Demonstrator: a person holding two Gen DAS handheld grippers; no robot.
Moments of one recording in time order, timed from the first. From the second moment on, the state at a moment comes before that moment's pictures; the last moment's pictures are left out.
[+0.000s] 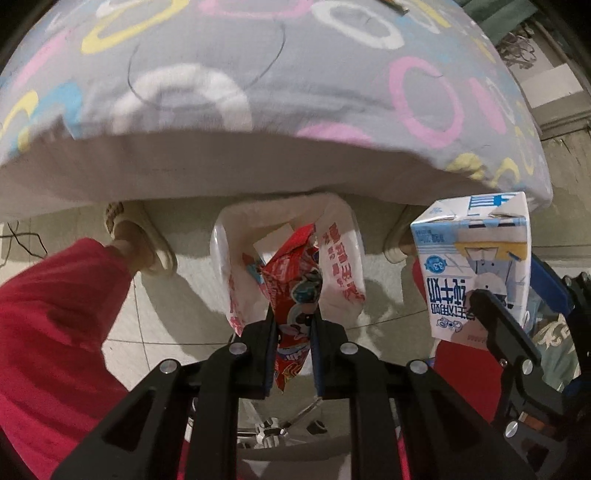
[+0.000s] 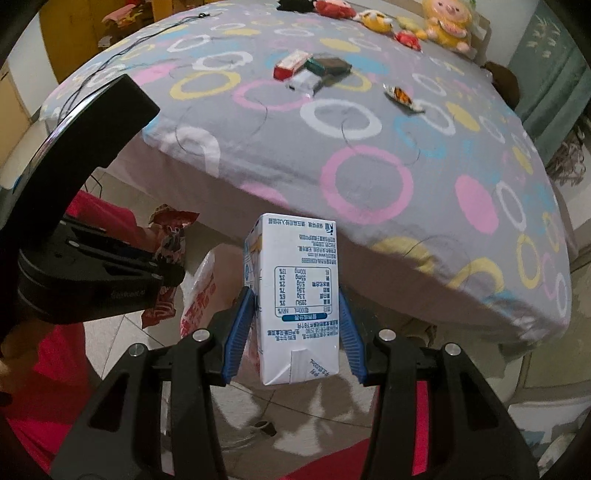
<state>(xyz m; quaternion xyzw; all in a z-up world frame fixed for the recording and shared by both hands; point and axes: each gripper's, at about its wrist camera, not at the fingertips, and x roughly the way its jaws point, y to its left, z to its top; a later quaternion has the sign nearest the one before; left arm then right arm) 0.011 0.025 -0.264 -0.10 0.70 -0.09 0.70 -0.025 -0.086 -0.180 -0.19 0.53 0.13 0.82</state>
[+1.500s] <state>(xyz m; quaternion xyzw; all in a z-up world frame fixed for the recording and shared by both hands) 0.047 0.005 -0.441 -0.13 0.82 -0.03 0.56 0.017 -0.111 -0.376 -0.09 0.68 0.10 0.72</state>
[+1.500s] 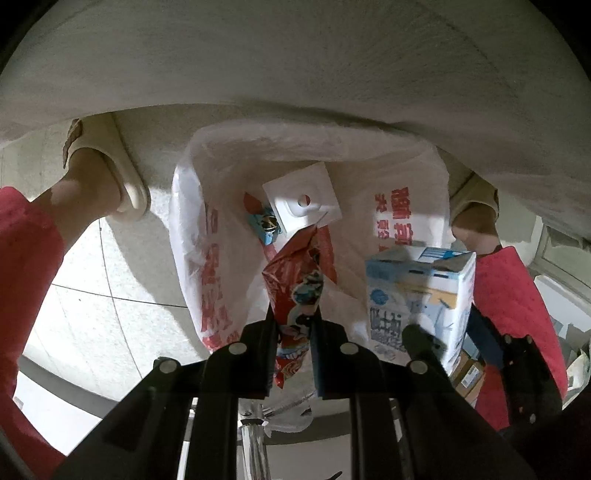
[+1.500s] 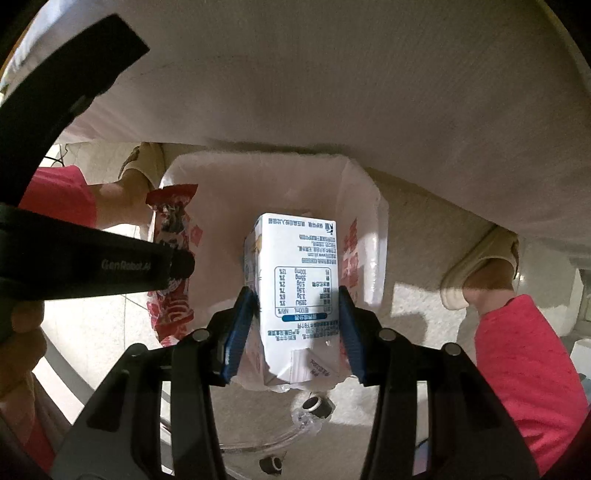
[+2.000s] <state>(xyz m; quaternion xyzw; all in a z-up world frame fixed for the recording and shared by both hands) 0.051 0.006 -0.465 -0.13 0.83 -0.01 0.54 0.022 -0.111 -0.398 -0.06 0.70 0.11 0.70</state>
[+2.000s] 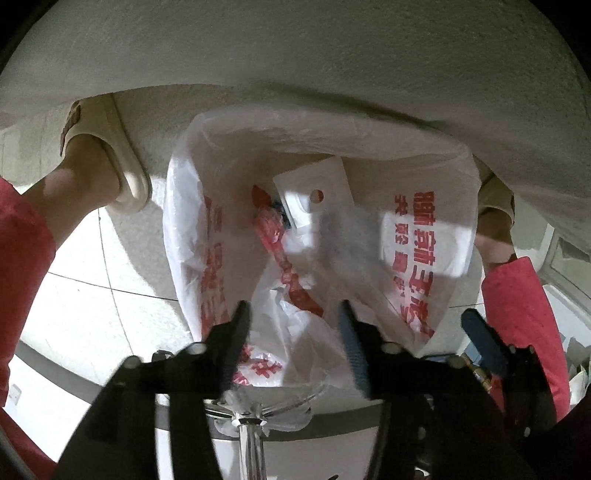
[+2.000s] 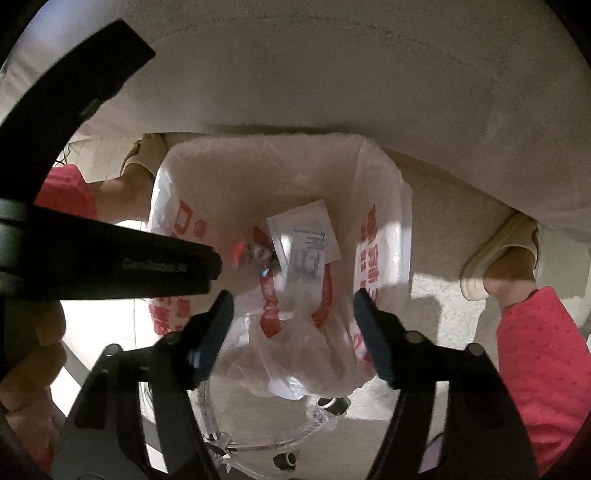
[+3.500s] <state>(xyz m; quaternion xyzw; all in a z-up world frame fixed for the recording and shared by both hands) 0.248 -0.024 -0.039 0.09 0.67 -0.21 0.71 0.166 -0.199 0.057 -0.20 0.38 0.16 0.89</state>
